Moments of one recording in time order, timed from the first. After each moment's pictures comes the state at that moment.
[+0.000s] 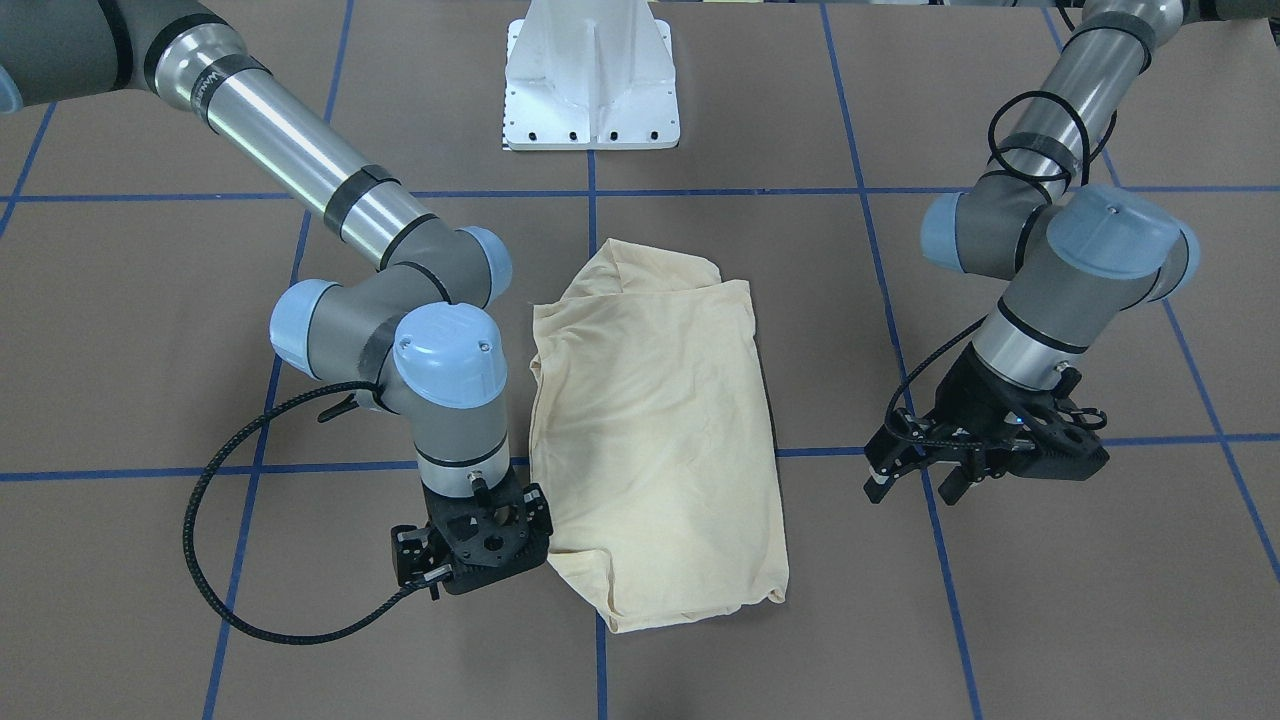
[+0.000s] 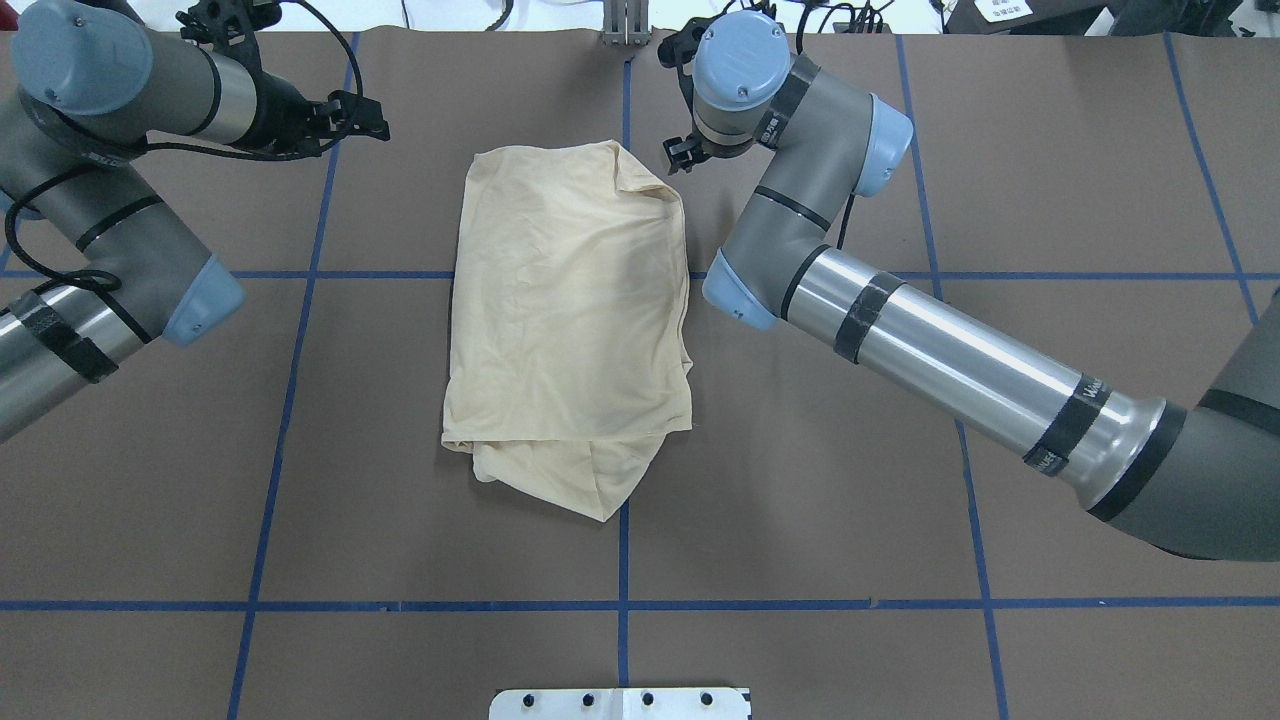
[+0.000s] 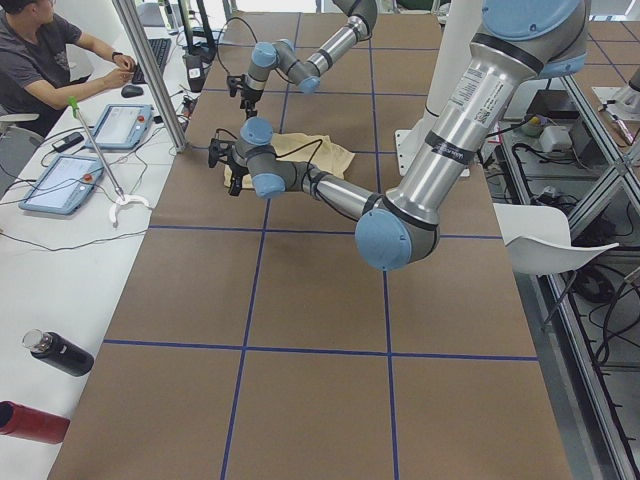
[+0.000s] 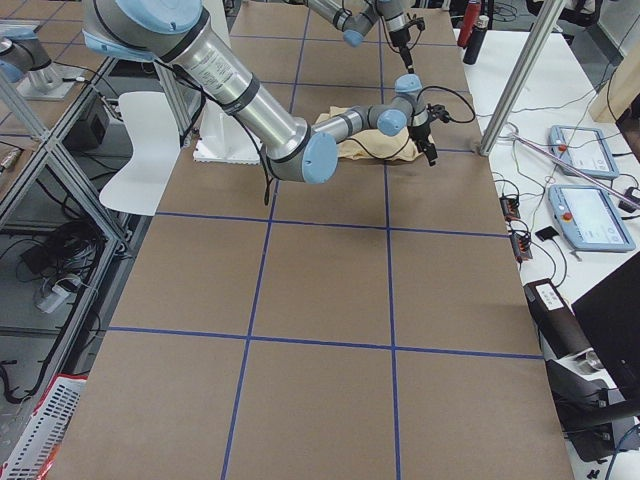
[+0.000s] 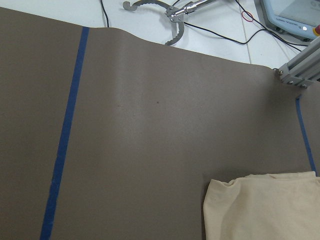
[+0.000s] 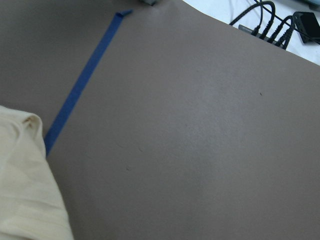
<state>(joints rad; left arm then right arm) -0.95 -2.10 -1.36 -2.37 -1.96 -1.17 0.75 -0.55 0.92 -1.14 1.66 0.66</state>
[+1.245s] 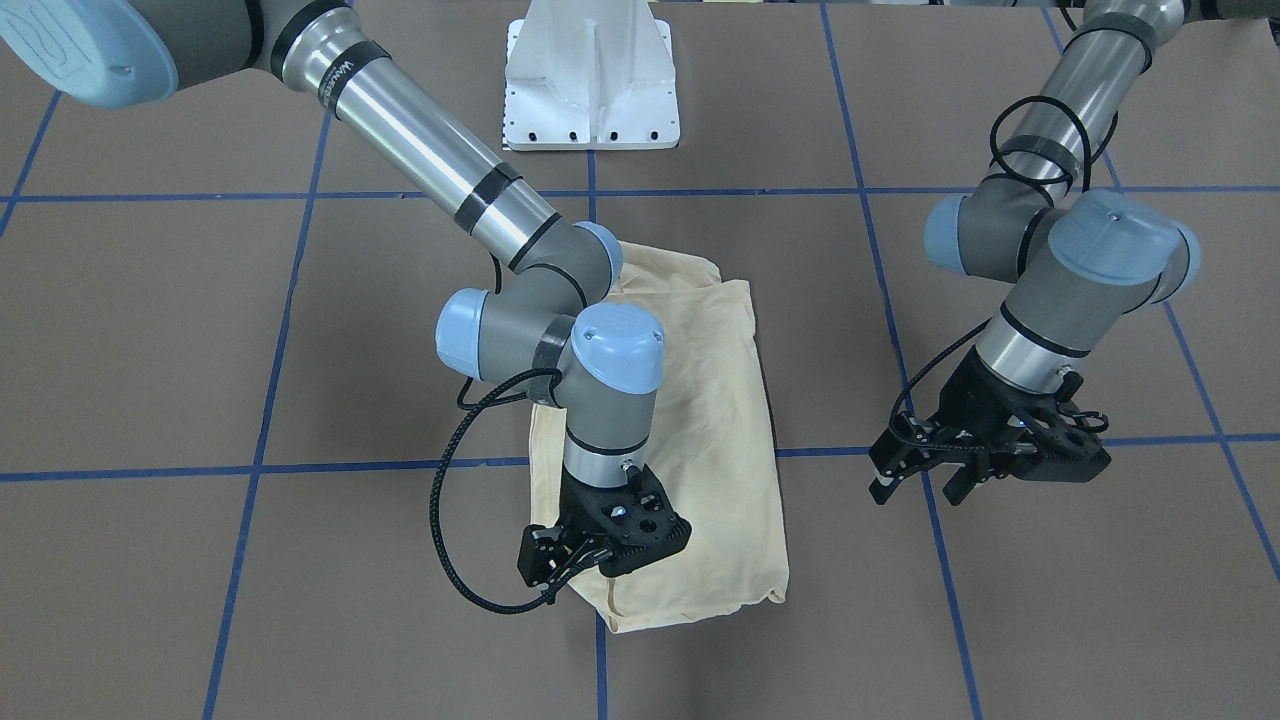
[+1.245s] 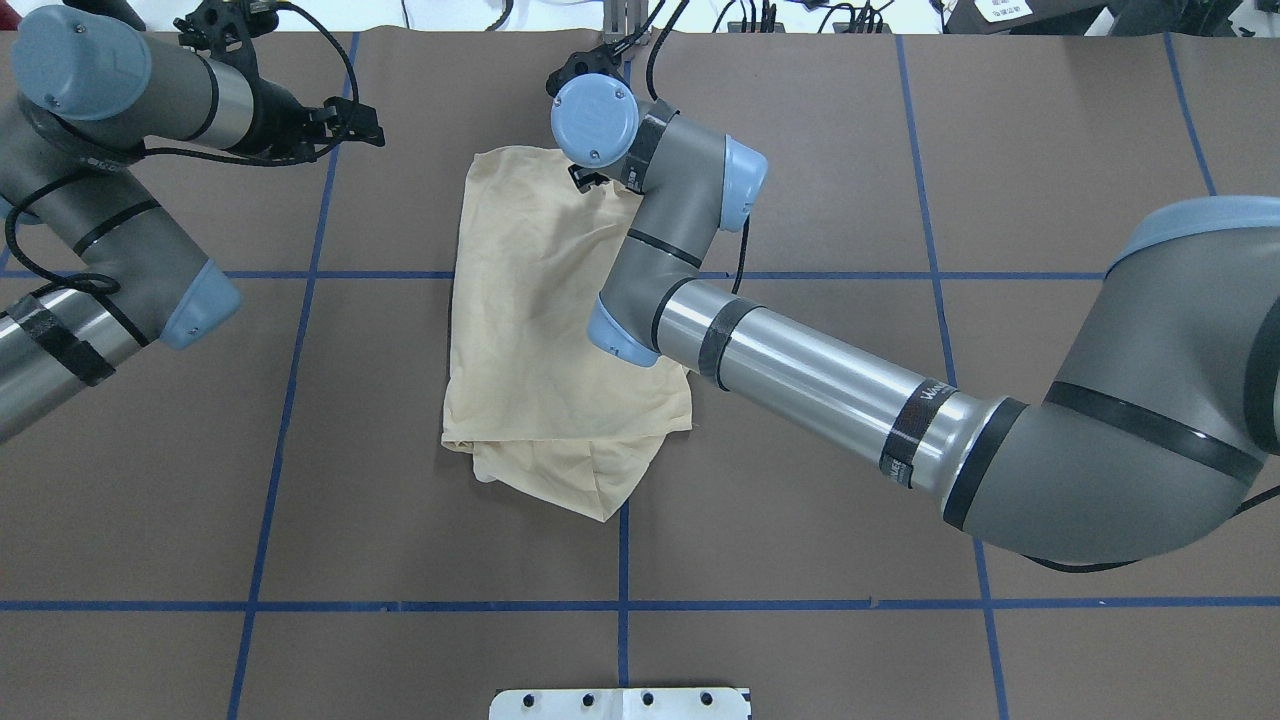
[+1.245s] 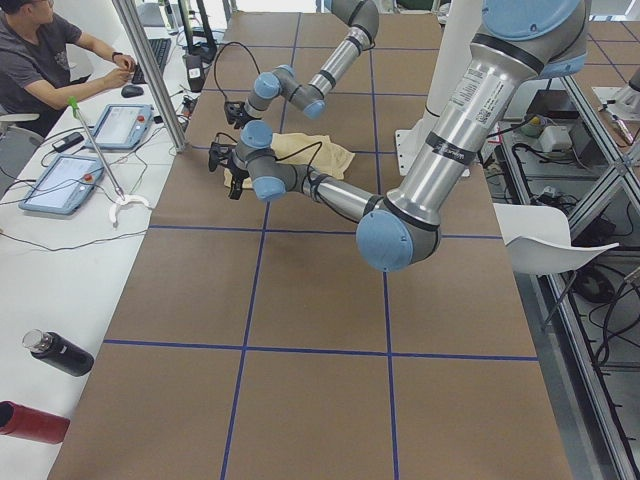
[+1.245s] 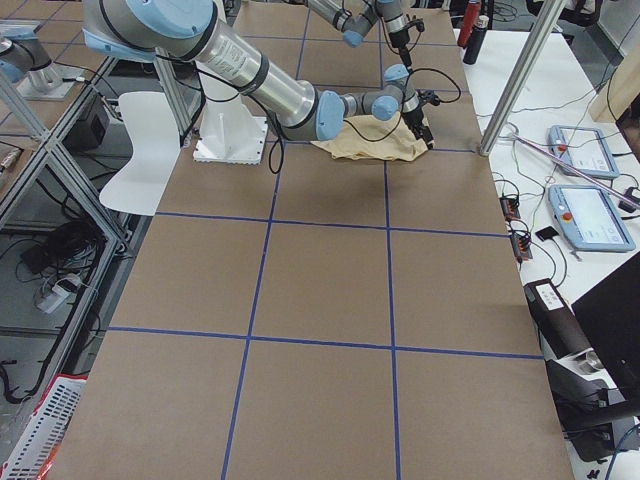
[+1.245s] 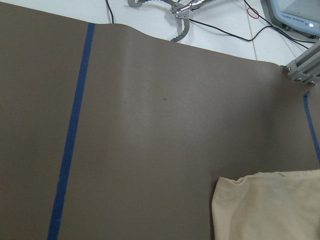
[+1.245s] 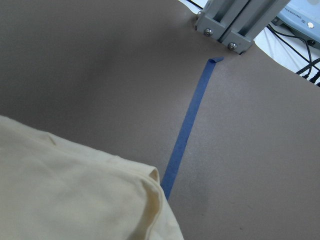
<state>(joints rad) -0.95 -2.09 -1.35 -2.37 -1.96 -1.16 0.64 -0.32 0.55 -1.01 1.46 0.67</state>
